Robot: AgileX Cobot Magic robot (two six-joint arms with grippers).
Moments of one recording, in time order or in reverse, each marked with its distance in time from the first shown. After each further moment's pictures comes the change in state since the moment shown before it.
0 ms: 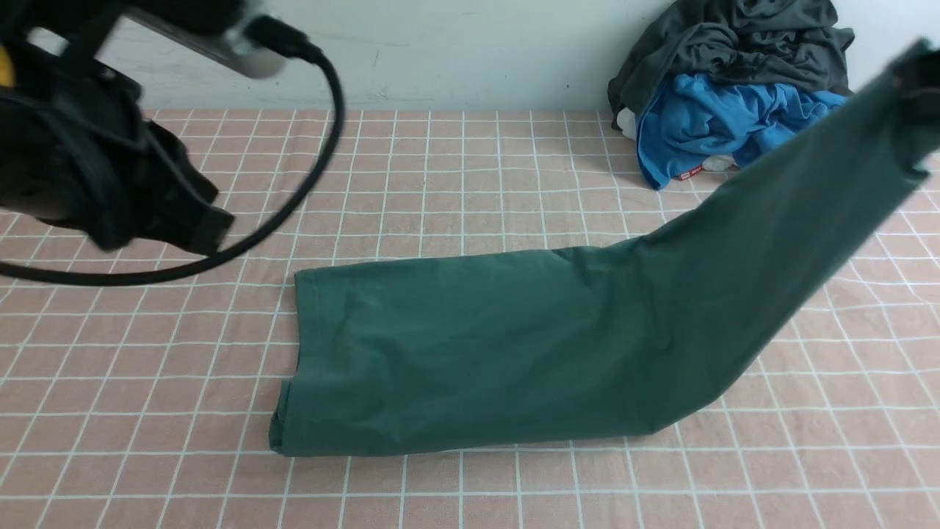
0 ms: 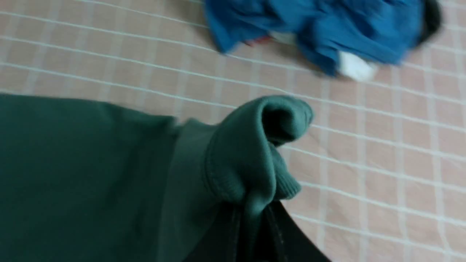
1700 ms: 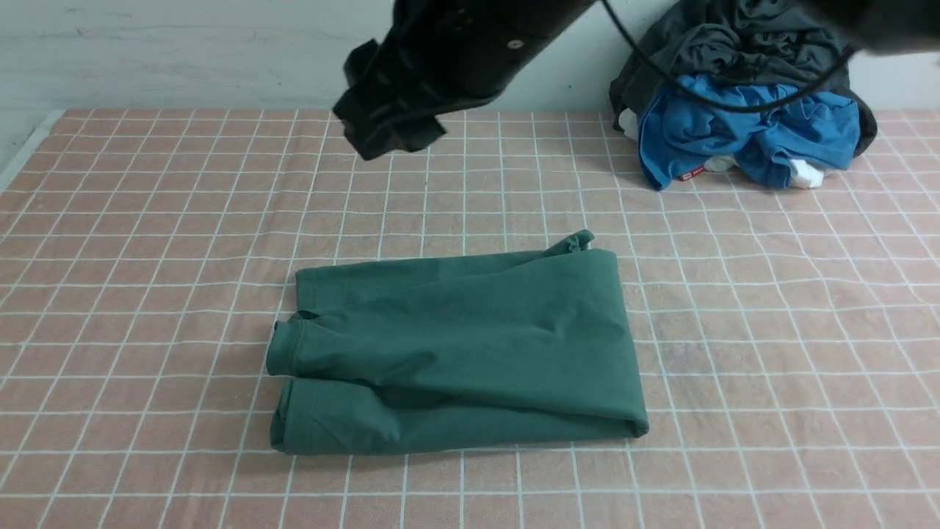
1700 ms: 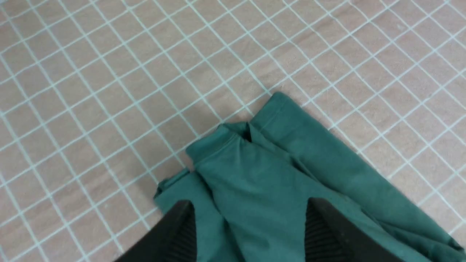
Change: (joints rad) right arm 0.675 0.312 -0.527 0.022 0.214 0.005; left arm 0.000 -1.121 0.684 0.293 0.052 -0.342
